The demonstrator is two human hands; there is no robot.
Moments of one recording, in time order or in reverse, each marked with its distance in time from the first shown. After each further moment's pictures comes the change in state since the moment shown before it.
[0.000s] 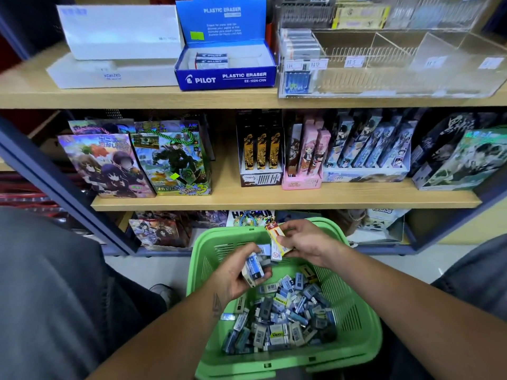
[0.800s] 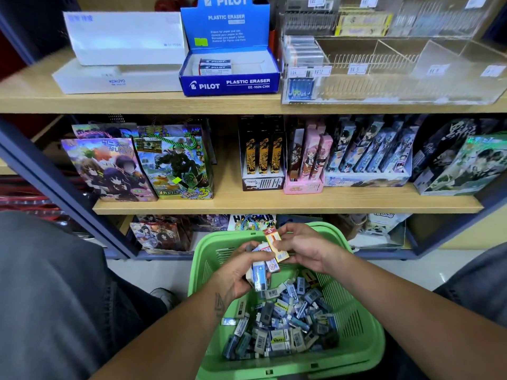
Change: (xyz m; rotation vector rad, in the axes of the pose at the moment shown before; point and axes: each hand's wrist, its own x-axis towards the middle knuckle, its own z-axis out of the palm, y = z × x) left_hand -0.004 0.011 0.009 0.078 -0.042 0.100; right_hand -0.002 -0.003 0.006 0.052 -0.092 -0.031
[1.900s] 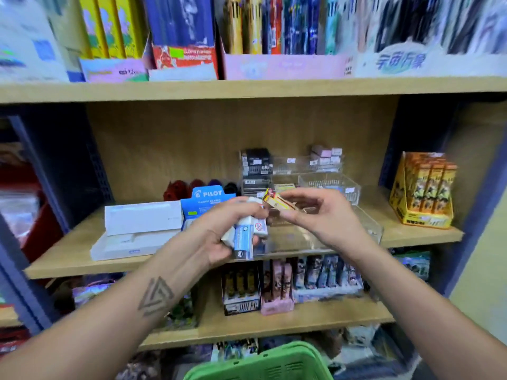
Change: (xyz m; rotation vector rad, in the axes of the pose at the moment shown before) left_hand -0.213 0.271 0.175 0.307 -0.253 0.535; right_hand -0.219 -0.279 -0.035 -0.398 0.382 -1.085
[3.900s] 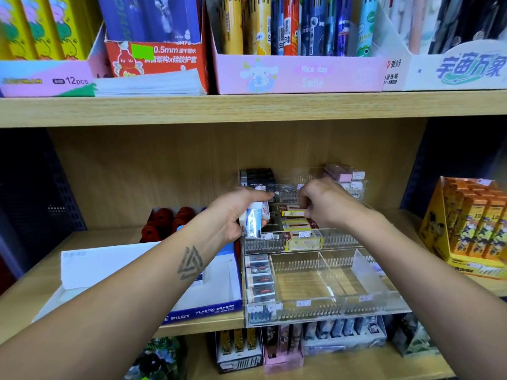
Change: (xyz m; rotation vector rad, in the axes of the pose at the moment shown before) left_hand 0.162 0.054 -0.012 0.081 0.157 -0.021; right_hand 0.172 0.061 -0.026 -1.012 -0.215 0.044
